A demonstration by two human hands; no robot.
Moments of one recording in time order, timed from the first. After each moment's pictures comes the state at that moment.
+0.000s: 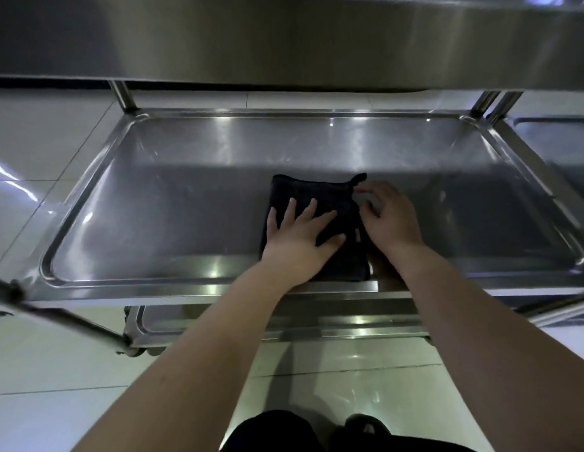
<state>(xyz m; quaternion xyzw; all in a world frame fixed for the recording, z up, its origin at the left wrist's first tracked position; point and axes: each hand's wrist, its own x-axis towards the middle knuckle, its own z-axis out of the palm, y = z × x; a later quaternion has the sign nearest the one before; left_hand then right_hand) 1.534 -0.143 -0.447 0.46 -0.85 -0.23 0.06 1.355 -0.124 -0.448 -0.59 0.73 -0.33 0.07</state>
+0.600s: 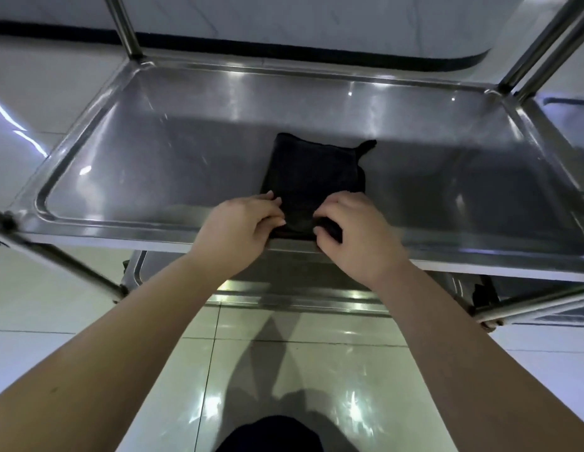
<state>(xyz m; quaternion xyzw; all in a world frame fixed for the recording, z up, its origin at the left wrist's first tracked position) 1.608 -0.112 -0.461 0.44 -0.84 -0.18 0.28 1.407 -0.063 -0.456 -0.74 0.63 -0.21 0.06</state>
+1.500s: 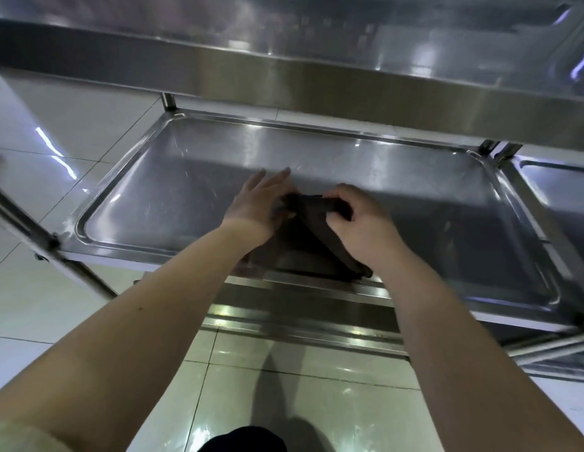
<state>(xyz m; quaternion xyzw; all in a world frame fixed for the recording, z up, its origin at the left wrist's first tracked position) 1.574 -0.162 -0.404 0.51 -0.83 -0.17 0.15 1.396 -0.083 -0.370 -0.65 0.65 -0.33 0.23</state>
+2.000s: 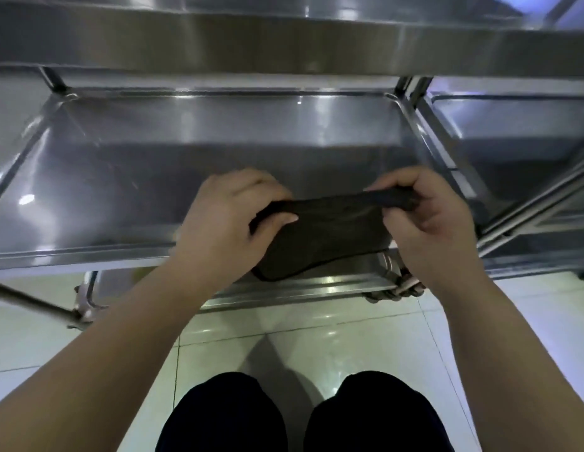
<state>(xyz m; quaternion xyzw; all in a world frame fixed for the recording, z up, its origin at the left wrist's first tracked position) 1.524 -0.044 -0.354 0.26 -0.88 -0.11 0.37 1.307 0.064 -0.335 -0.56 0.60 -0.54 0.19</state>
